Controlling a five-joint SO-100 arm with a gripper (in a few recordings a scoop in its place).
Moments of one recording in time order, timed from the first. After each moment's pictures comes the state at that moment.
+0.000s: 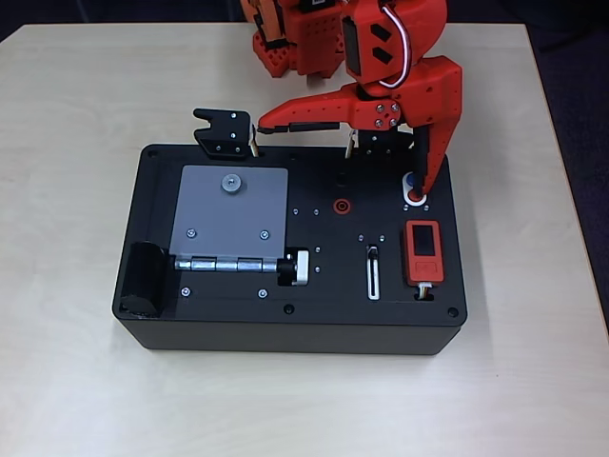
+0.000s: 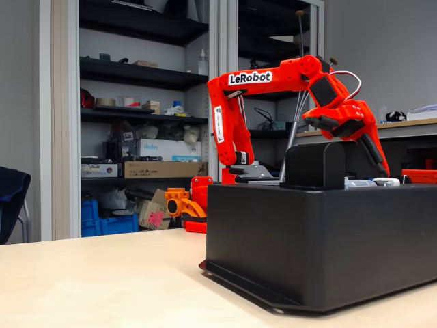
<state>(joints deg) -22.3 106.0 107.8 59.3 93.3</state>
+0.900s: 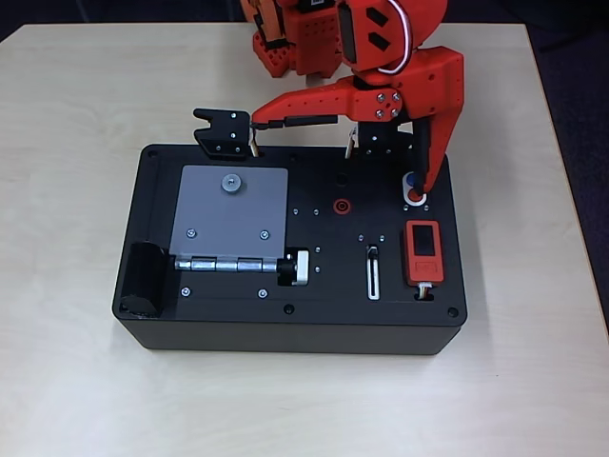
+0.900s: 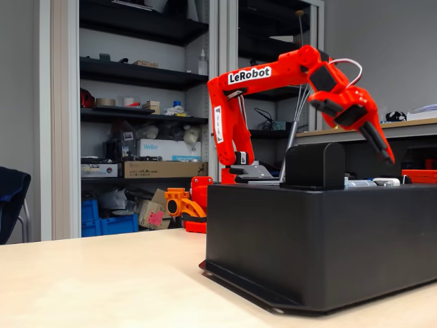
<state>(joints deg) -20.8 105.8 99.7 62.4 88.5</state>
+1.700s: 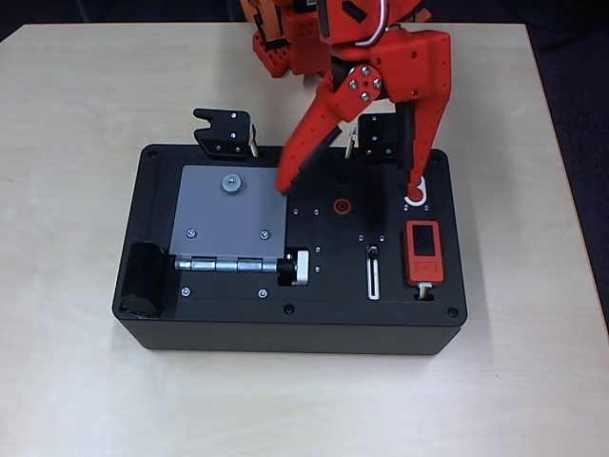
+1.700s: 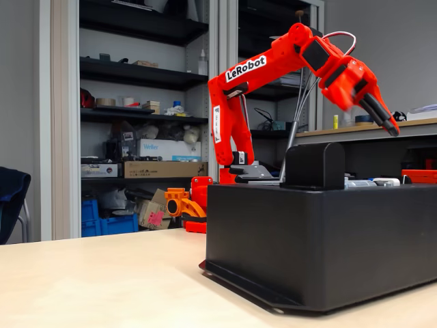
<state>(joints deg) -15.6 103.1 89.5 65.8 85.7</state>
